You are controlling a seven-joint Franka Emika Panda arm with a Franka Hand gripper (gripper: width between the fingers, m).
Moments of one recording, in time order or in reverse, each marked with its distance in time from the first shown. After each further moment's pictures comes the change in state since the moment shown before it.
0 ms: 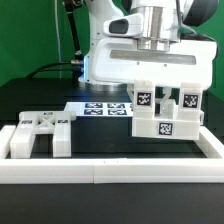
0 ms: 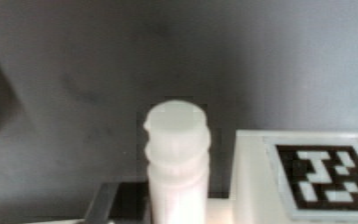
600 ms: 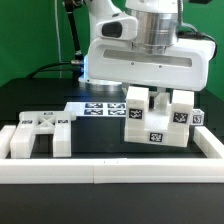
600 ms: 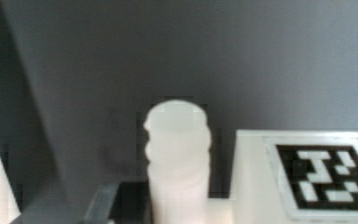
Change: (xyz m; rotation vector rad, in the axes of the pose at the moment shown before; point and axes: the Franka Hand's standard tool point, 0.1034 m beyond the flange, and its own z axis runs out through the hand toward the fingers) arm -0.014 0.012 -0.011 -0.027 -0.412 -0.007
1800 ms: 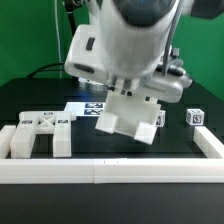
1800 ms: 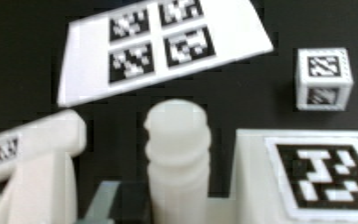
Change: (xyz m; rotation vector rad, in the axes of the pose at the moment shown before) arm -0.029 0.043 0.002 -0.134 -0.818 0.102
